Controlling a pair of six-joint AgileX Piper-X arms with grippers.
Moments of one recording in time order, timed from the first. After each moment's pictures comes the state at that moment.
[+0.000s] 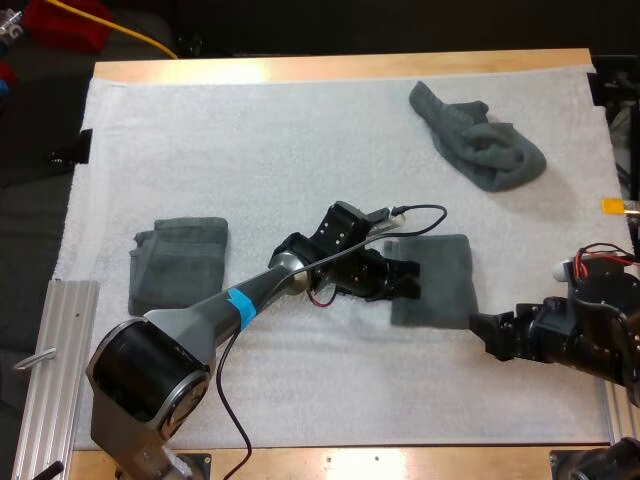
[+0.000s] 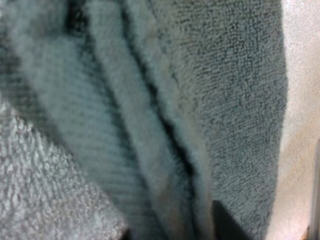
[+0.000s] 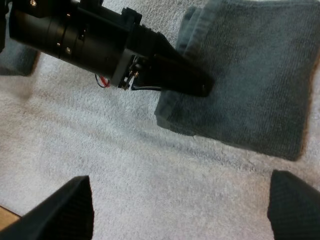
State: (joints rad) left arm -0.63 1.84 -1.01 0.29 0.70 -2.51; right arm 0.49 0.69 -0.80 1.05 -0.23 -1.47
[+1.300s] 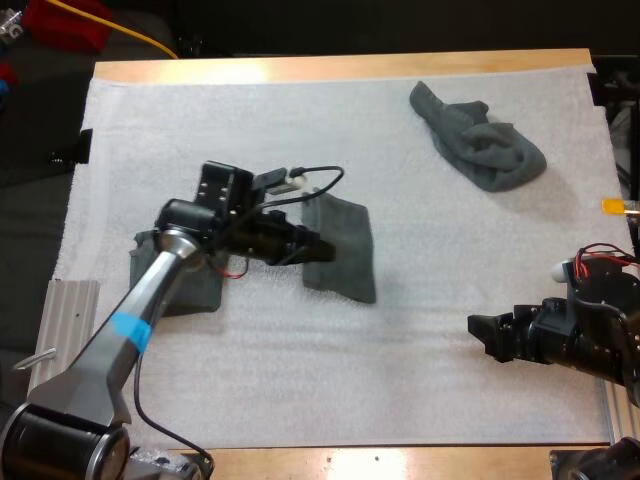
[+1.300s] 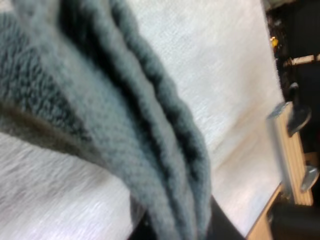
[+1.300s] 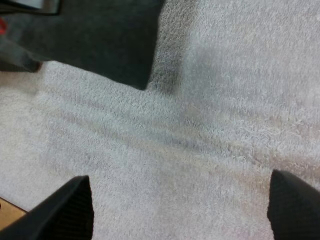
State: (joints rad) left arm -0.22 1.50 -1.03 0.80 0.86 -1.95; right arm 0.49 0.69 -0.80 1.05 -0.24 -1.47
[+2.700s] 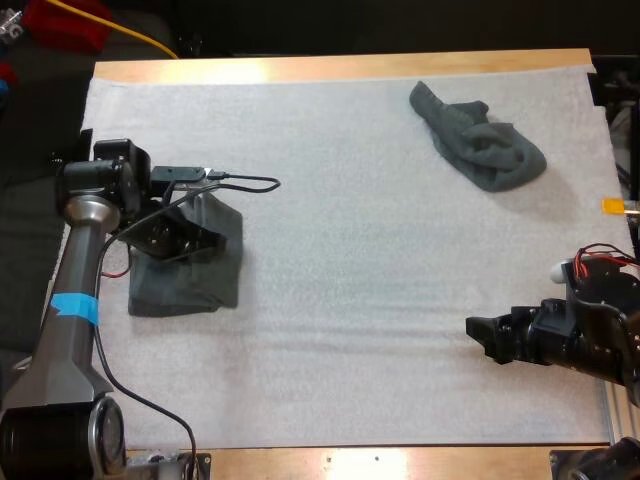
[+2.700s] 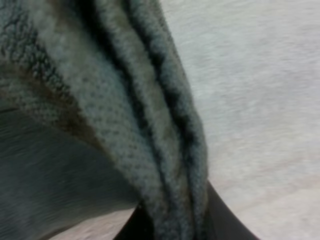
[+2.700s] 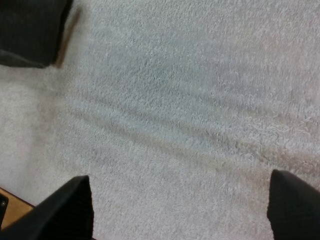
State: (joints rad) left arm 0.11 1.55 -1.23 1.29 0.33 -1.51; right arm 0.49 0.69 -0.80 1.05 -0.26 -1.47
